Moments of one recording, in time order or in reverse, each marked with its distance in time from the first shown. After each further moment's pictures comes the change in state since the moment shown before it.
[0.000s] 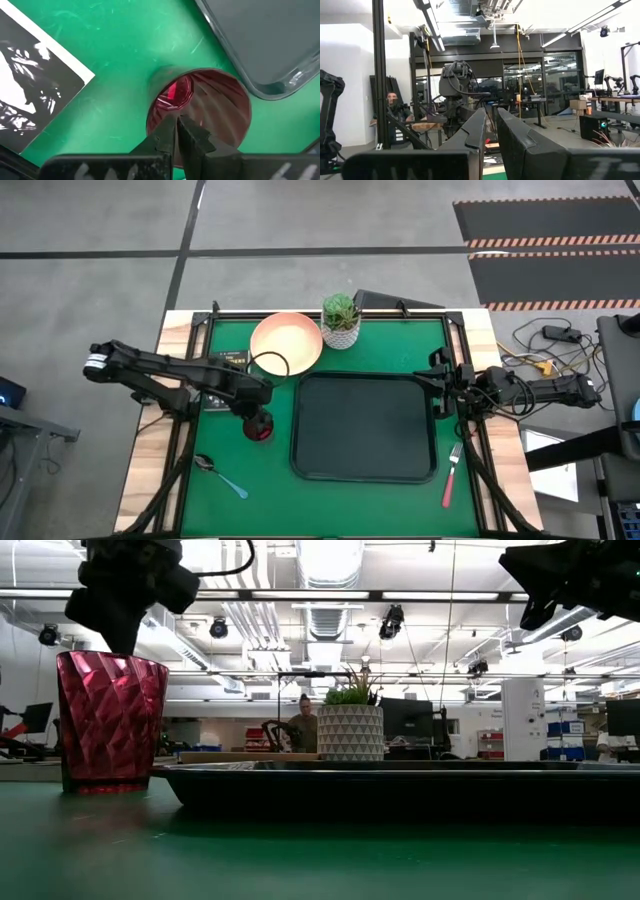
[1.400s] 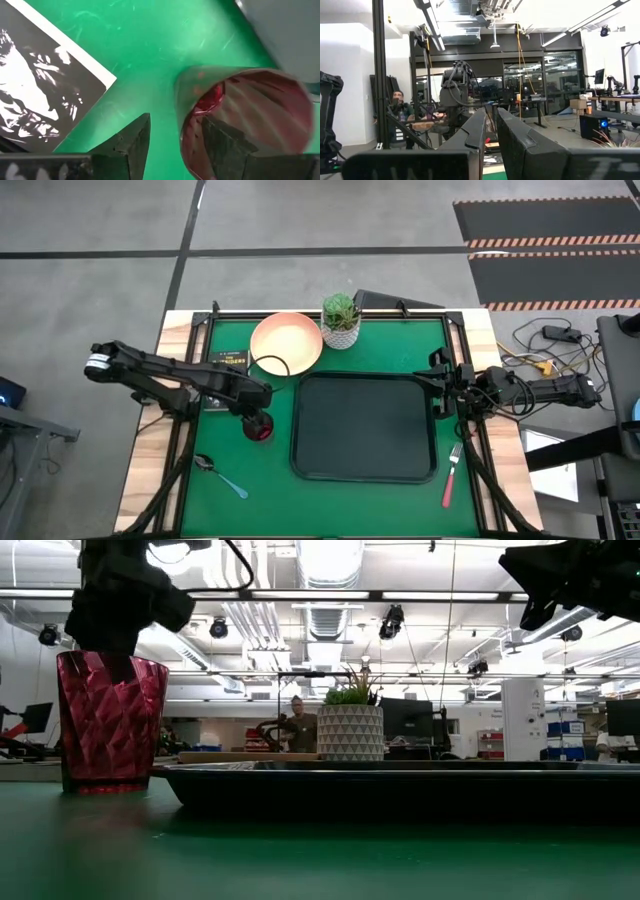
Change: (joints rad) left arm -0.004 0.028 -0.076 0.013 -0.054 0.058; right arm 0.000 0.000 0.000 -0.003 0.000 0.000
